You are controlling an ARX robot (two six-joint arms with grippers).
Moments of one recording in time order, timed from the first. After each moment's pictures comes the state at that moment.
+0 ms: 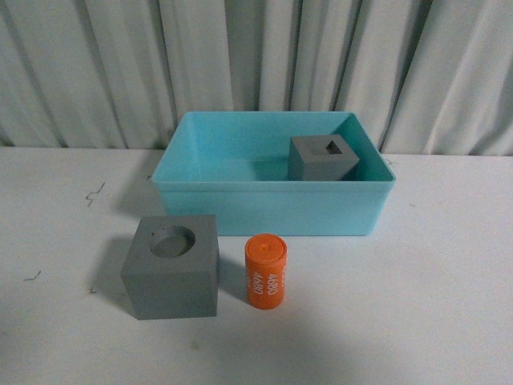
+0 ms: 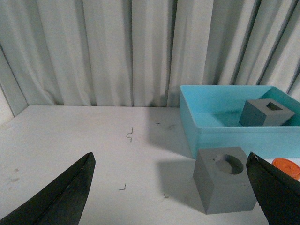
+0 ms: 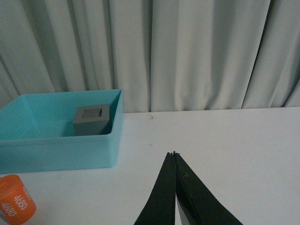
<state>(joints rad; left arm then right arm) 0.00 0.01 0.01 0.00 0.00 -0.01 0.00 0.58 0.01 0.57 0.00 0.01</state>
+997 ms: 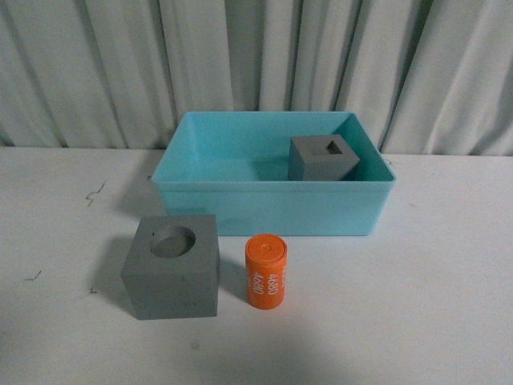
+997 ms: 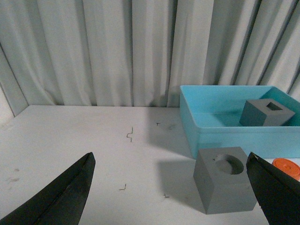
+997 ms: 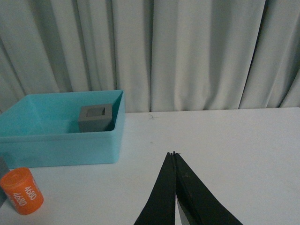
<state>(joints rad) 0.00 0.01 0.01 0.00 0.00 -0.01 0.00 0.18 0.01 0.18 0.00 0.01</state>
